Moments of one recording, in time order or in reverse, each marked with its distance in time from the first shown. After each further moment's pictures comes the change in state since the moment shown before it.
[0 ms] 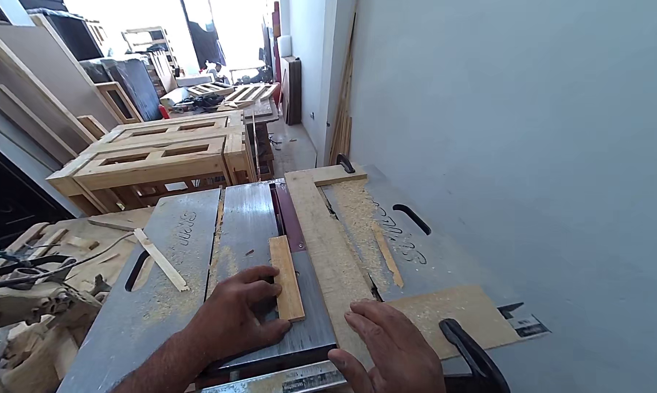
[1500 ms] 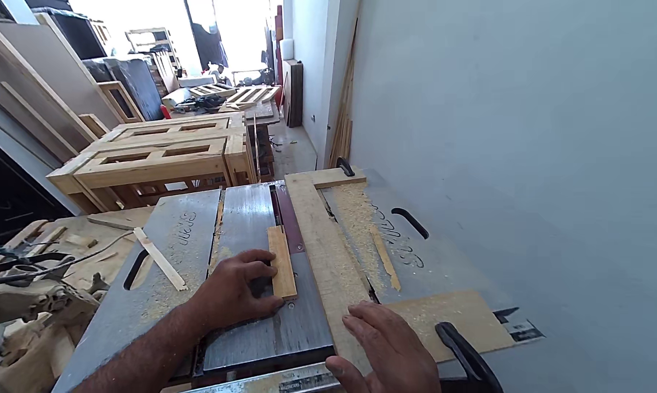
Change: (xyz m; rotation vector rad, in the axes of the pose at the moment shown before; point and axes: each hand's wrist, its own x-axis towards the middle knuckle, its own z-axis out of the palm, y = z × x) left_hand 0.019 -0.029 0.001 0.014 0.017 0.008; right_hand -0.003 0.002 -0.001 0.023 0.002 -0.013
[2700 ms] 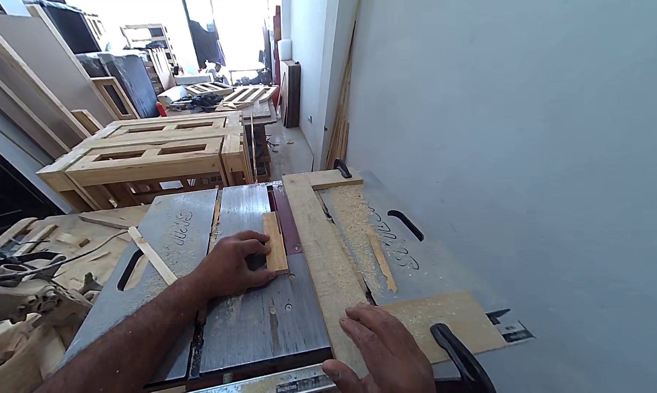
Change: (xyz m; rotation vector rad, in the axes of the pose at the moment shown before) left_hand 0.033 -0.036 -0.003 0.029 0.004 0.017; right_hand 0.000 0.001 0.001 -0.016 0.008 -0.022
